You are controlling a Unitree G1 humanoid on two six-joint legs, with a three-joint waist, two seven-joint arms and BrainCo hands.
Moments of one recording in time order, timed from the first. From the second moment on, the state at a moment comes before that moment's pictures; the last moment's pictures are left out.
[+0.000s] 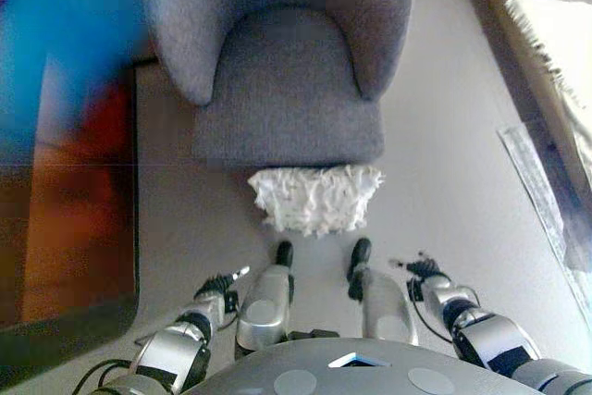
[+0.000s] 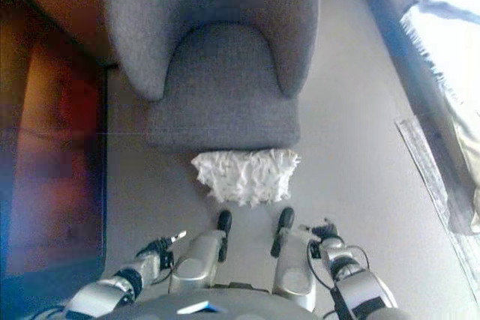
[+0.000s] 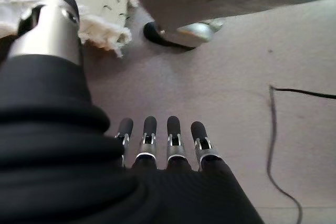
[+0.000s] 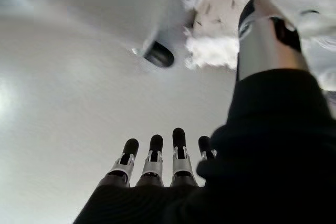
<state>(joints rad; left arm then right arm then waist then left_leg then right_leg) -0.21 0.21 -0.24 1.24 -0.46 0.03 0.23 -0.25 -0.29 0.28 1.28 0.24 -0.05 -0.25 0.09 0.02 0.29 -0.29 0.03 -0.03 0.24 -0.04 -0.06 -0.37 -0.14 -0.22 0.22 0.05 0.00</state>
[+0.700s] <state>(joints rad) -0.40 0.32 -0.24 1.01 -0.46 -0.06 0.50 -0.36 -0.40 0.28 0.95 0.24 -0.08 -0.45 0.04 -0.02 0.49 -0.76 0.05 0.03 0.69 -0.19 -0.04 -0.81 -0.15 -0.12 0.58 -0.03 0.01</state>
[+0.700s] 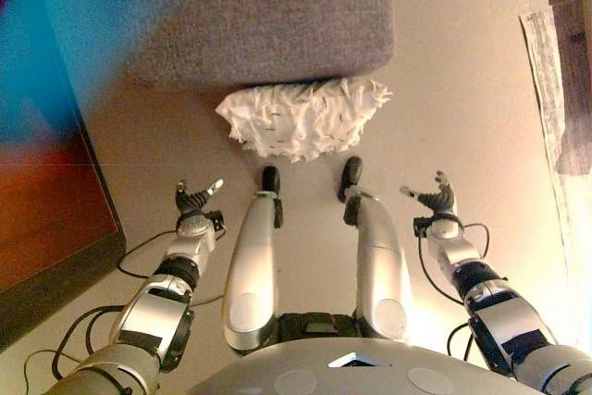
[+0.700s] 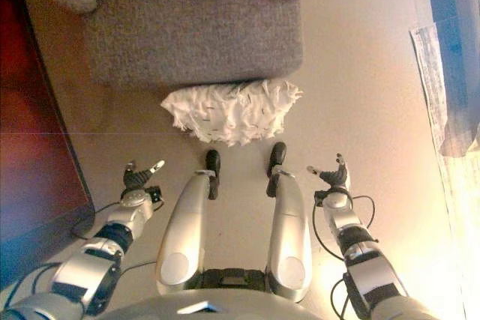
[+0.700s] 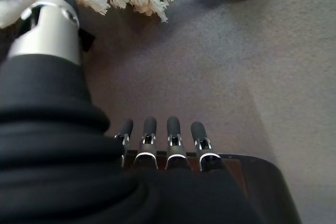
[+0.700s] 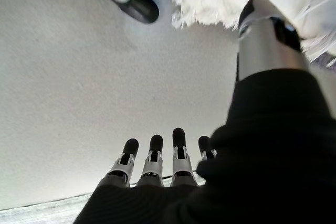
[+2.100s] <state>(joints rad) -0.61 0.48 -0.29 0.80 -0.63 -0.29 0.36 -0.66 -0.66 0.34 0.67 0.34 -0.23 -0.28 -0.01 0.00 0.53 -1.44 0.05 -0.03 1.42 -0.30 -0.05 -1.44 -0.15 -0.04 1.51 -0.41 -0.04</state>
